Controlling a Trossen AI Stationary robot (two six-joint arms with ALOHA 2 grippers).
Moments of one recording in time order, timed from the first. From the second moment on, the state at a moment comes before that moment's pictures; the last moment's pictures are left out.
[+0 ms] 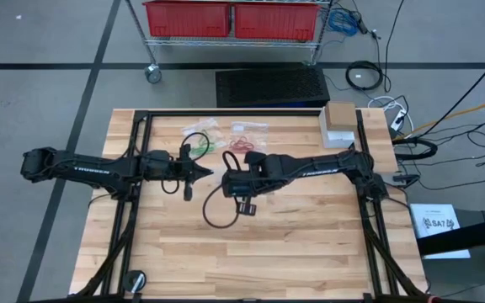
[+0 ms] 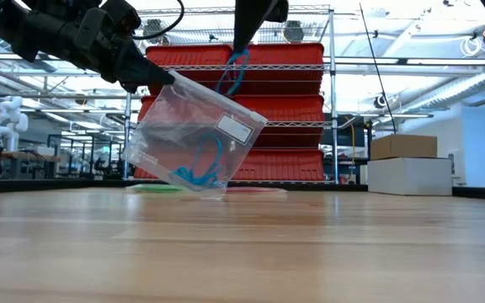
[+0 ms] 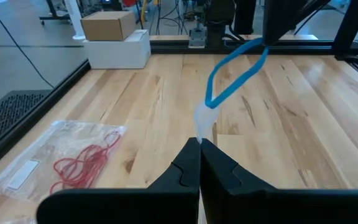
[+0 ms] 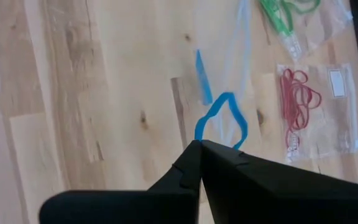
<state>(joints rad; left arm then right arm) 0.08 0.90 0.37 0.27 -0.01 0.04 0.16 2.13 2.26 -1.36 0.28 0.30</state>
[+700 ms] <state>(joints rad) 0.08 0.90 0.37 0.27 -0.01 0.04 0.13 2.13 2.26 -1.30 0.21 0.28</state>
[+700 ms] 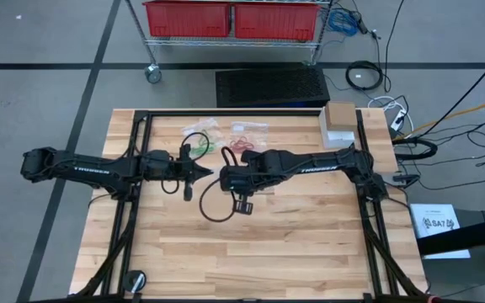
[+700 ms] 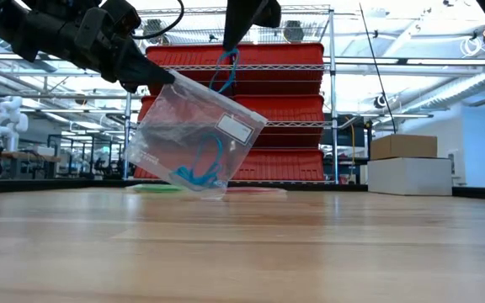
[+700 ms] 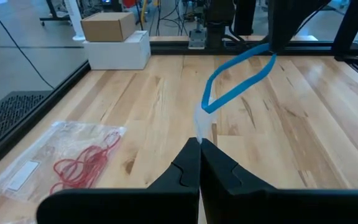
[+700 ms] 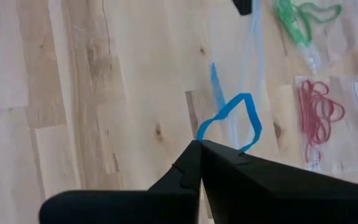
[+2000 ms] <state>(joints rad) 0.02 0.90 0.37 0.36 0.00 0.09 0.04 2.13 2.26 -1.20 0.13 0.20</state>
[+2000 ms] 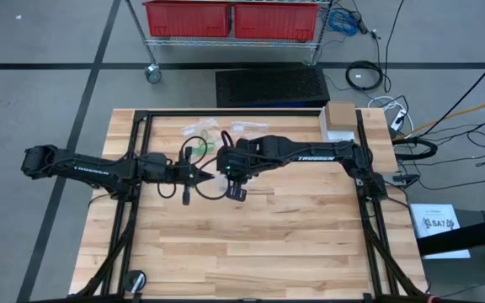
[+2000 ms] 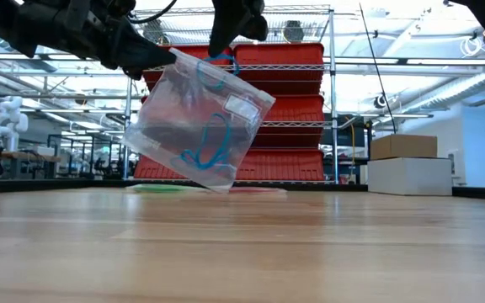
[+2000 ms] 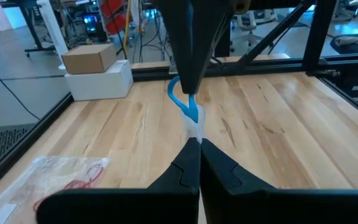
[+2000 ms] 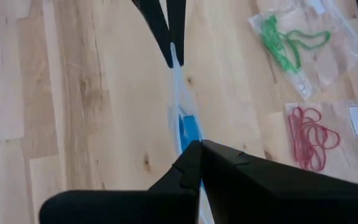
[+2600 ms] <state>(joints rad) 0.02 0.90 0.37 0.38 0.00 0.08 0.04 2.21 2.26 -1.17 0.12 0.19</state>
